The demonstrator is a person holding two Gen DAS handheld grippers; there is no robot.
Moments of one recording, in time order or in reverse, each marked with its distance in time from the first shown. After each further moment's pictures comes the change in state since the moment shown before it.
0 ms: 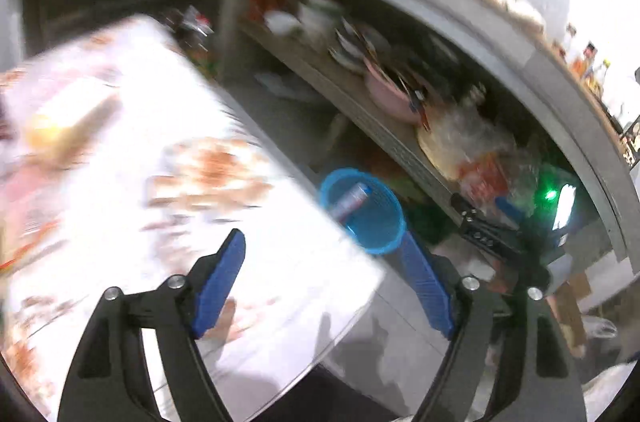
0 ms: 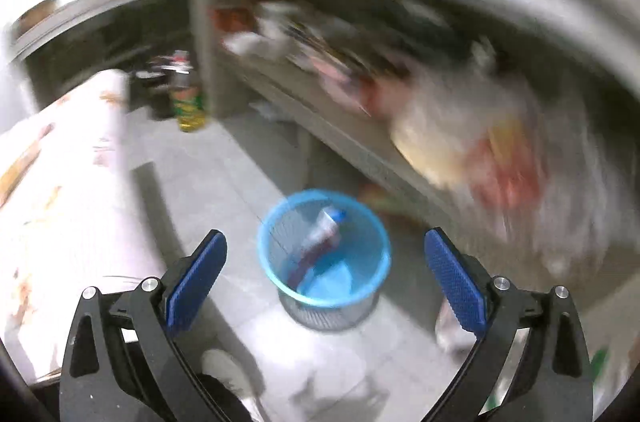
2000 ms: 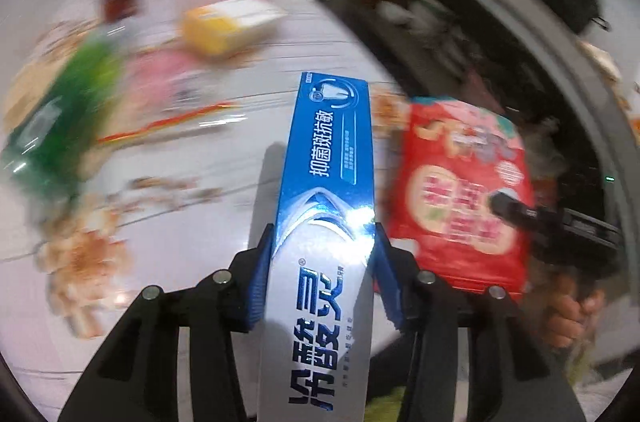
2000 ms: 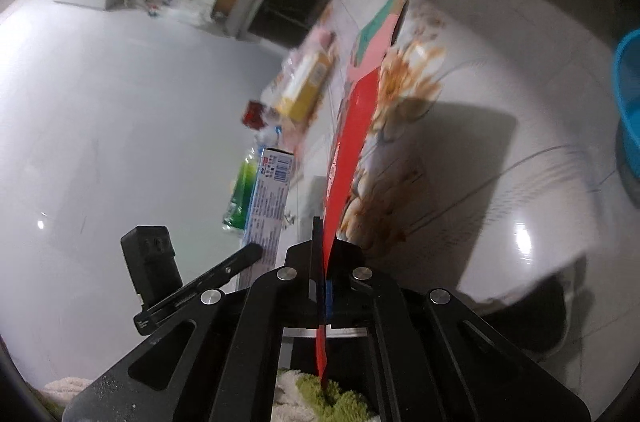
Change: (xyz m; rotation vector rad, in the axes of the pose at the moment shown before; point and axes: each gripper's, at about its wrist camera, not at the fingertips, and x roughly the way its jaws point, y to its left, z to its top) left arm -0.027 0.094 -0.053 -0.222 0.113 0.127; right arm -0.018 0.078 -0.005 0.287 0.500 1.182
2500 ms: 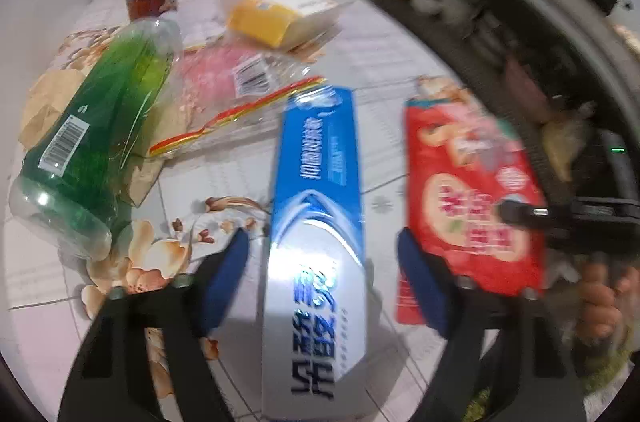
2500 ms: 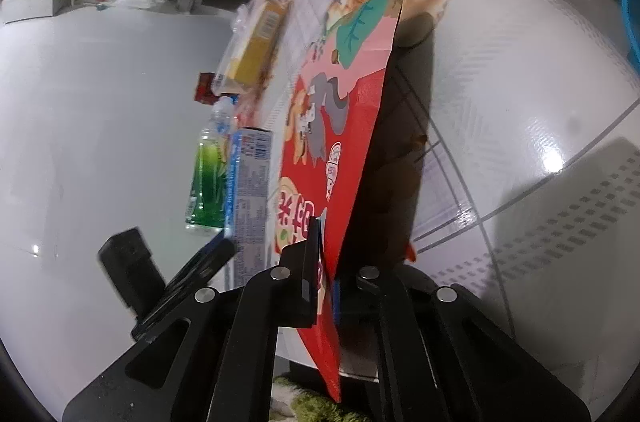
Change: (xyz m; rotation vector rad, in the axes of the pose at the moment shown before) left arm 0.026 0.066 0.002 0.024 0.017 0.208; right arm 0.088 -0.018 0.005 0.122 0.167 -0.073
